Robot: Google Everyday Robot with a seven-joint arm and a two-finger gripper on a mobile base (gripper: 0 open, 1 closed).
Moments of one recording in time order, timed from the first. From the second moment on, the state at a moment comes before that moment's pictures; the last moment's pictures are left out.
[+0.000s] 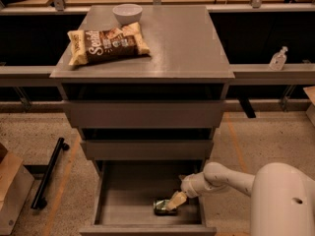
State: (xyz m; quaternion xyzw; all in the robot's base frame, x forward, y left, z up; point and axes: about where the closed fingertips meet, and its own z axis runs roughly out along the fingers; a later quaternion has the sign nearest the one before) arm 0.562 -0.082 0.255 -0.46 0.81 0.29 0.23
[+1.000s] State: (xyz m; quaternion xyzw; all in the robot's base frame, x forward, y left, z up) arm 0.565 -0.042 0.119 -0.44 0.84 0.27 0.16
